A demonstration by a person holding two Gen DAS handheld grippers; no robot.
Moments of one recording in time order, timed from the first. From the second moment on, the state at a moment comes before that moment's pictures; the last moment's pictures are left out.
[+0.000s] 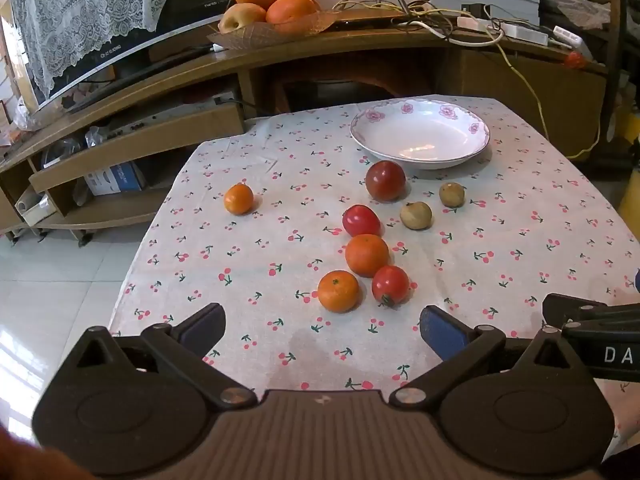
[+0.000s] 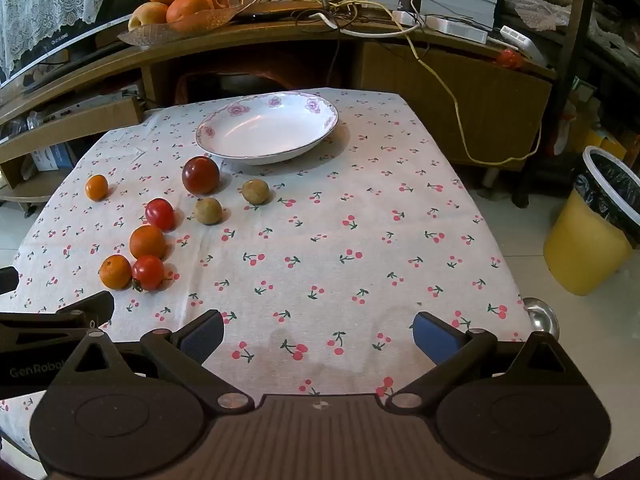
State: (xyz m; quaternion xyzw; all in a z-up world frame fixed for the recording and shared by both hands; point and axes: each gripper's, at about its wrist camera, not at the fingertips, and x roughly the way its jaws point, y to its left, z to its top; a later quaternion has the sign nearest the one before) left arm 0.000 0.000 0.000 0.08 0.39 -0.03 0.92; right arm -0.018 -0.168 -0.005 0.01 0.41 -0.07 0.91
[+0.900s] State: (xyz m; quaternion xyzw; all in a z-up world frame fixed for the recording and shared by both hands) left arm 0.000 0.000 0.000 0.08 0.38 -0.03 0.92; right arm -0.016 -0.165 -0.007 0.01 0.41 -0.07 0.91
